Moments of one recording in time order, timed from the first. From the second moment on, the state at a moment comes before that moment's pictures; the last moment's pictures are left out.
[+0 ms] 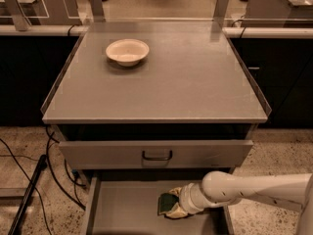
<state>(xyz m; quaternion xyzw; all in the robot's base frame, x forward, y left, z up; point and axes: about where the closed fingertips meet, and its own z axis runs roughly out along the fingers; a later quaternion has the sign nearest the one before) 0.451 -0.071 0.388 -0.63 0.72 0.17 0.25</state>
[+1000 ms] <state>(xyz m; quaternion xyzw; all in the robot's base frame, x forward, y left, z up) 0.448 -0.073 0.367 -0.63 0.72 0.19 0.24</state>
